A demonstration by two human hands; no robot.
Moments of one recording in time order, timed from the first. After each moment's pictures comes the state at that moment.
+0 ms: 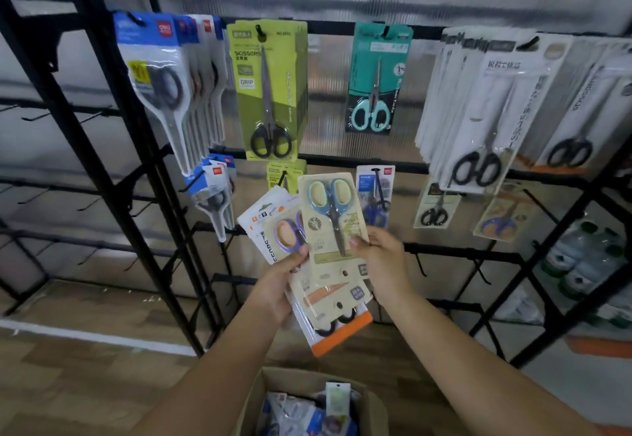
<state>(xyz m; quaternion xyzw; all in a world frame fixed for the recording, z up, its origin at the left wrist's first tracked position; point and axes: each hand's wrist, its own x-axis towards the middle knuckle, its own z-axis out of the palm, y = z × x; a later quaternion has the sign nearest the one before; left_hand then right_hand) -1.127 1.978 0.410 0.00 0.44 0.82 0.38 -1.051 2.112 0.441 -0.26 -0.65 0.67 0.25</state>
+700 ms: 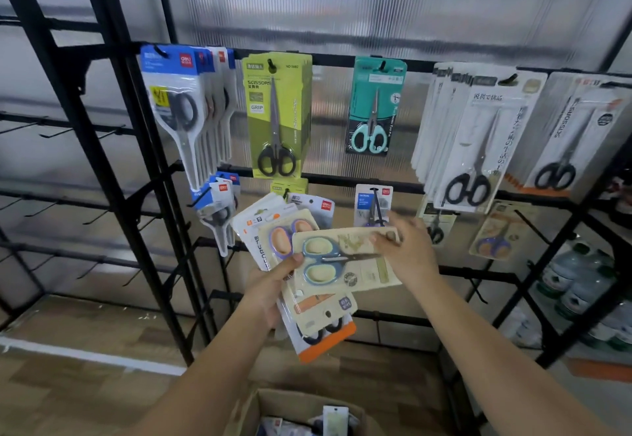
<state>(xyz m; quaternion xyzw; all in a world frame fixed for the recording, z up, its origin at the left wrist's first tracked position) -1.132 1.965 0.422 0.02 0.46 0.84 0.28 -1.044 2.160 0.466 -0.26 -0.88 0.32 0.24</state>
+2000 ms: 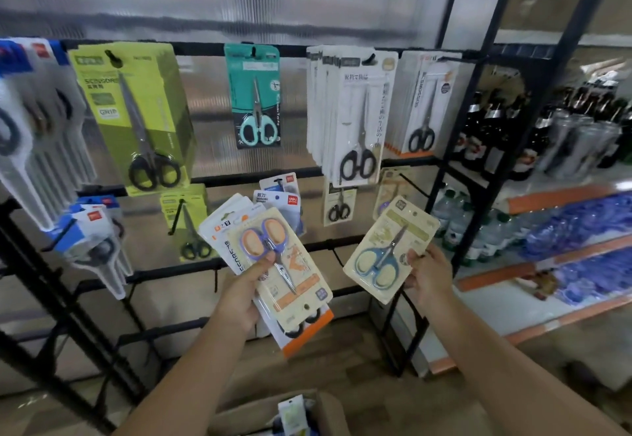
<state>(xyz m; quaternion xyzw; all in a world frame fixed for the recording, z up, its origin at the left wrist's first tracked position) -1.115 2.040 0.408 0.10 0.47 0.78 0.40 -0.924 2.222 0.422 -0.48 -0.38 0.65 0.46</state>
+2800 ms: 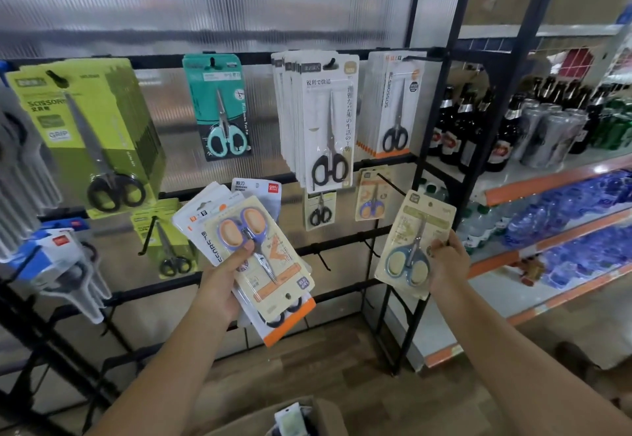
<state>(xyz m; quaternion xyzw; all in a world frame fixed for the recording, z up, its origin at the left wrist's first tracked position) -1.119 2.062 0.436 0.13 0.47 0.79 0.38 -0.885 2.264 0.432 -0.46 -0.29 0.61 0.57</state>
